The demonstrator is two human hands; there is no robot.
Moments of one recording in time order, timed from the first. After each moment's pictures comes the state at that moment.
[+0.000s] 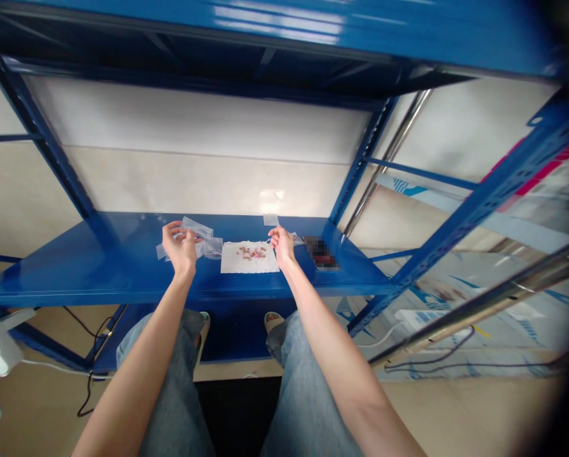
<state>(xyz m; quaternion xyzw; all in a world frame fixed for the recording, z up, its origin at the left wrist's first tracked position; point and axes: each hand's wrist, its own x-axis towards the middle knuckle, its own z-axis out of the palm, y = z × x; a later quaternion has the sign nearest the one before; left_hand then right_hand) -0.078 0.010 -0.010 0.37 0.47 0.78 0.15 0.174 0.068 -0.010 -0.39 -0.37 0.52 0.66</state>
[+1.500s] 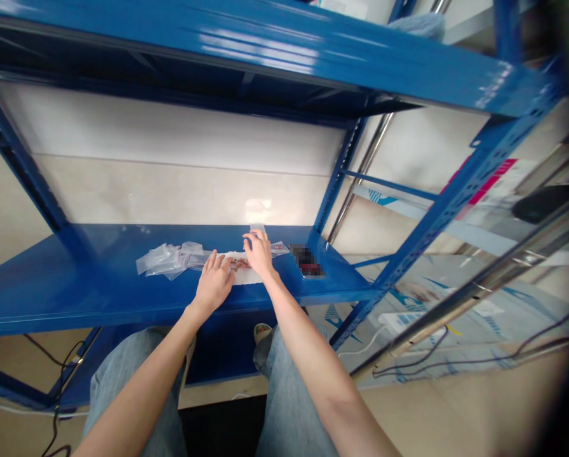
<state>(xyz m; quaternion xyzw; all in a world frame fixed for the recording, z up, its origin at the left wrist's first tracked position) 0.006 -0.021 -0.045 0.76 0.55 0.33 -0.04 0.170 0.074 -0.018 -0.51 -0.76 -0.02 0.41</state>
